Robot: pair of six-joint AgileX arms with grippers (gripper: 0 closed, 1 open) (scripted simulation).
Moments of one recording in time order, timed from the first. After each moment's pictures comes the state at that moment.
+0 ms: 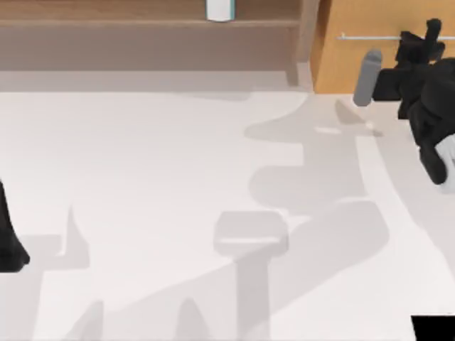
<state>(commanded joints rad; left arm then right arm) 0.00 0.00 0.00 0.00 0.00 0.00 0.16 2.30 1.10 1.19 0.20 -1.55</state>
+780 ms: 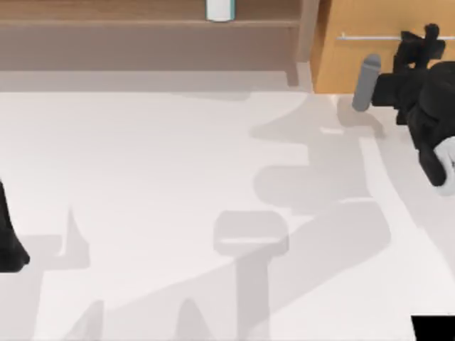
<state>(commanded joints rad) 0.00 0.00 0.00 0.00 0.00 0.00 0.16 2.30 1.10 1.19 0.20 -1.55</state>
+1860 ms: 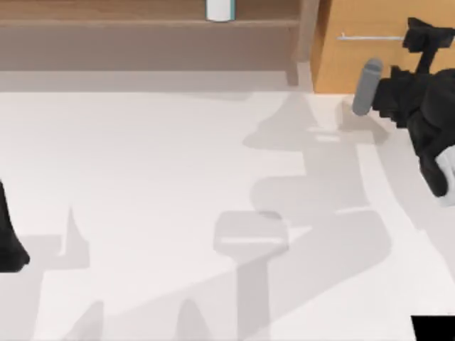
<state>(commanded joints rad) 0.00 0.00 0.00 0.00 0.00 0.00 0.19 2.27 1.00 1.26 0.21 -1.55</state>
